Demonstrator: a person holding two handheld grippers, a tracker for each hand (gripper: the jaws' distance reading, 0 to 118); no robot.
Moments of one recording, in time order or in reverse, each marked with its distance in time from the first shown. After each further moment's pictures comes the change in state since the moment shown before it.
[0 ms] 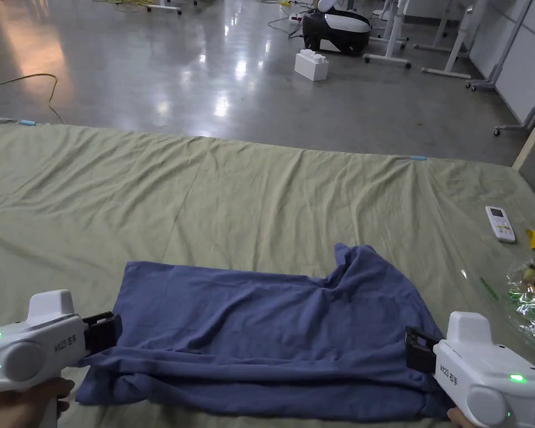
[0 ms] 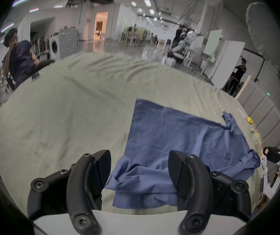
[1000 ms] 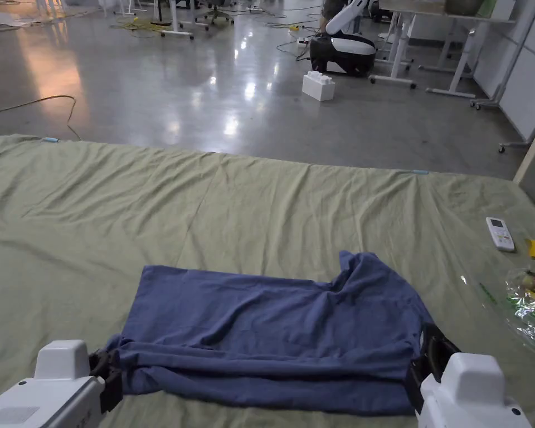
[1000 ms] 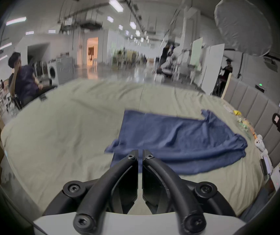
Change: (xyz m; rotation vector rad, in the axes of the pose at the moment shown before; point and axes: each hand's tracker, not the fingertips) left arm -0.003 -0.076 0.082 0.100 -0.009 -0.091; right arm -0.066 -0.020 0.144 0.420 -0.017 0.009
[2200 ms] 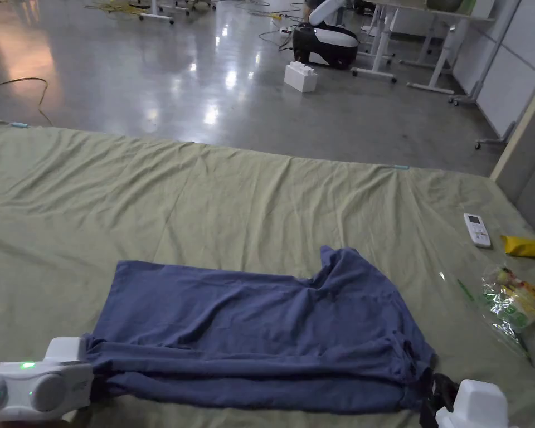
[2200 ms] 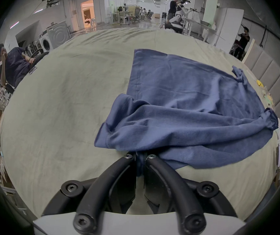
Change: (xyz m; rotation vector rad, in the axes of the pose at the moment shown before) left arm -0.020 -0.006 -0.134 -0.370 0.063 -0.036; right arm 0.058 -0.059 -0.031 -0.350 -0.106 -0.043
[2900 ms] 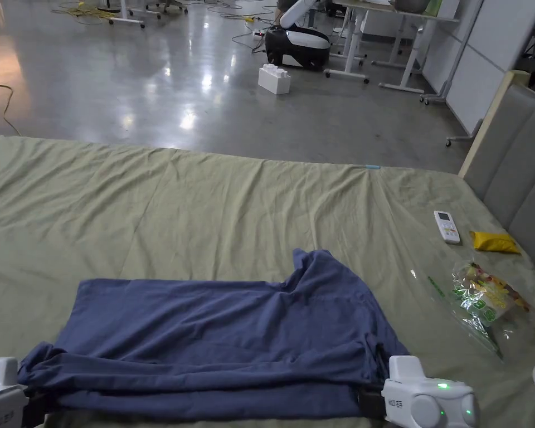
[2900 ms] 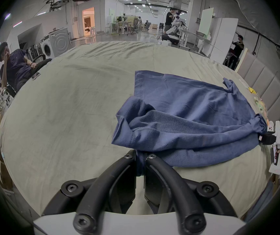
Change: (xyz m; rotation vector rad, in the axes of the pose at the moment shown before) left arm -0.006 -0.008 0.052 0.099 -0.030 0.003; right arm 0.012 -0.027 -0.157 -0.505 0.184 0.114
